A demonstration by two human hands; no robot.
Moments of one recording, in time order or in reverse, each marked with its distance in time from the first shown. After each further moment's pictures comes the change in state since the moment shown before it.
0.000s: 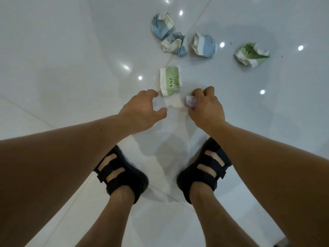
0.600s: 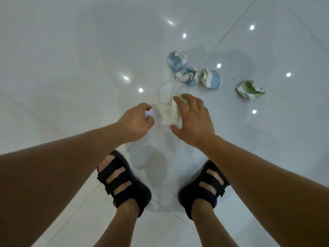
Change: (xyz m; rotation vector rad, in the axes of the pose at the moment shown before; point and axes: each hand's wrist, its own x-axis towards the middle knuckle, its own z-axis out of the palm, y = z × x) left_hand -0.008 -0.028 -0.056 -0.149 0.011 -0.044; right_hand -0.003 -0.075 -0.041 -0.093 0.109 -0.371
